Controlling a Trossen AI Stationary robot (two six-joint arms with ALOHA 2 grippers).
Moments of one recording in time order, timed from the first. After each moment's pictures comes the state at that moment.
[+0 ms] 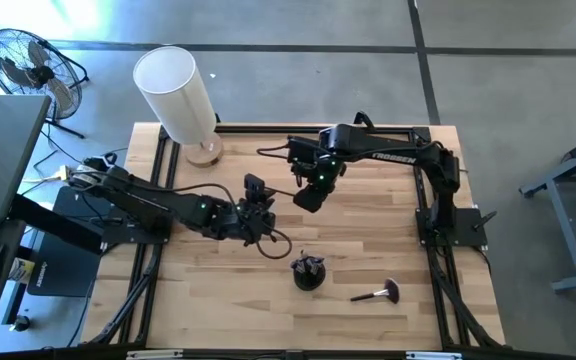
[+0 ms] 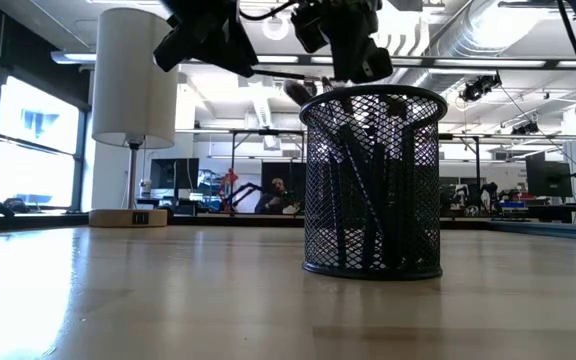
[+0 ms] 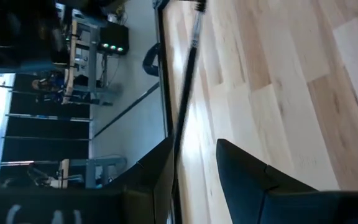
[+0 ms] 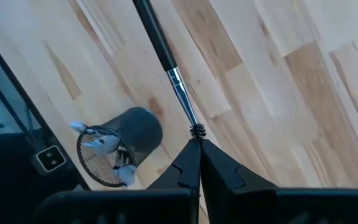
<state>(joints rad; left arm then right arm) -0.29 1.47 1.15 -0.46 -0.89 0.52 -0.17 1.93 1.96 -1.38 -0.32 0.45</state>
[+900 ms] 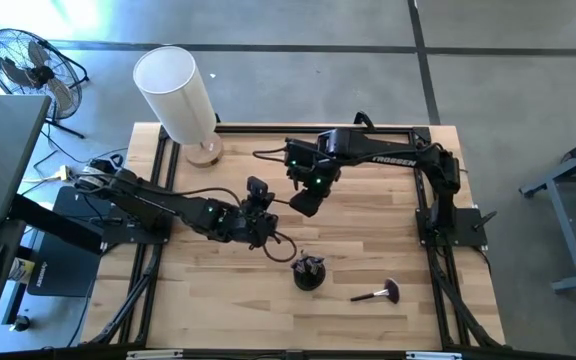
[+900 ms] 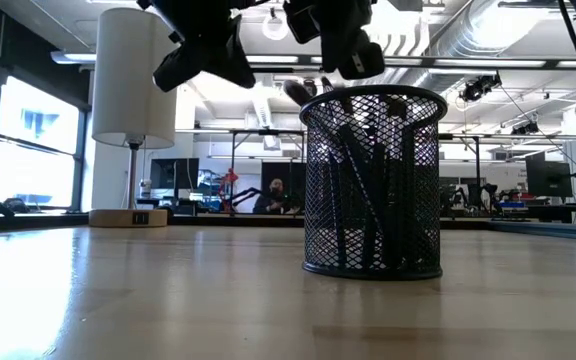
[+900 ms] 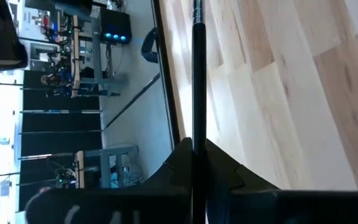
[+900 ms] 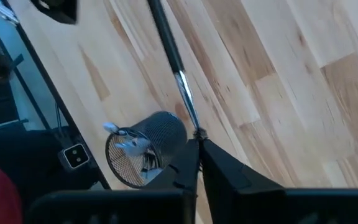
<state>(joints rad) -0.29 1.52 1.15 -0.48 -0.94 0.54 -0.14 1.93 1.96 -1.30 -0.38 0.47</state>
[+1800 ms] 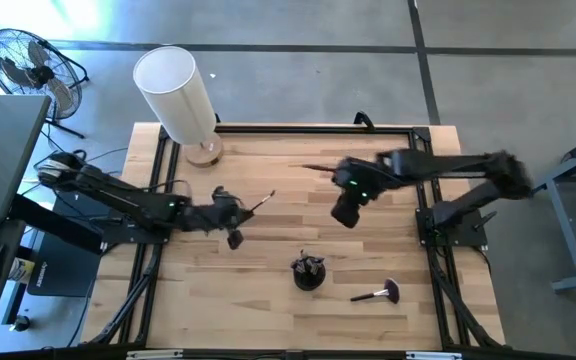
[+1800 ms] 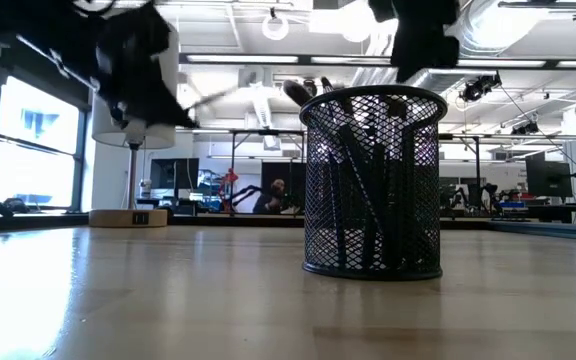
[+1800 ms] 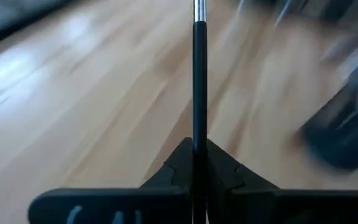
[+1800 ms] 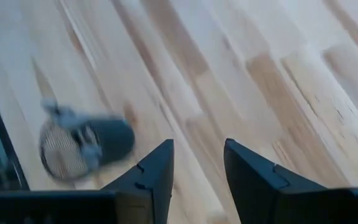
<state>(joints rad) -0.25 1.10 0.52 0.02 -0.51 -0.49 -0.03 1.41 1.34 -1.00 -0.05 0.56</state>
